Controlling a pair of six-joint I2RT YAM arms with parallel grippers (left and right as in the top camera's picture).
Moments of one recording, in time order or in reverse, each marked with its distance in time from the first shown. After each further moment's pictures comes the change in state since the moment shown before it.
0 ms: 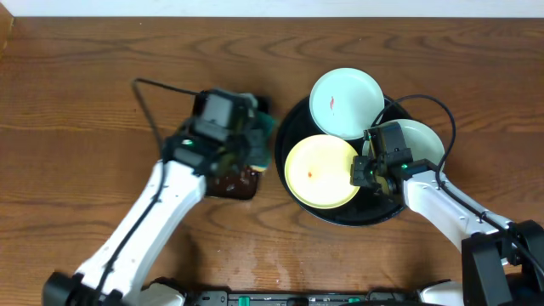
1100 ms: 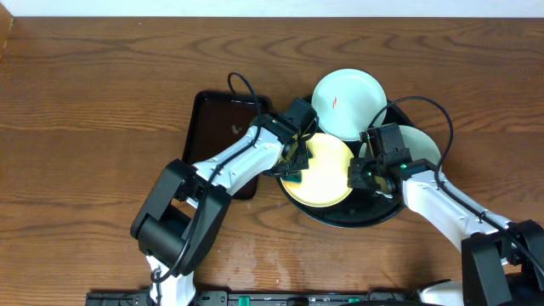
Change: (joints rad) left arm -0.183 0.531 0.179 -0.018 -0.114 -0.293; right arm 0.002 0.000 0.002 -0.019 -0.056 -0.003
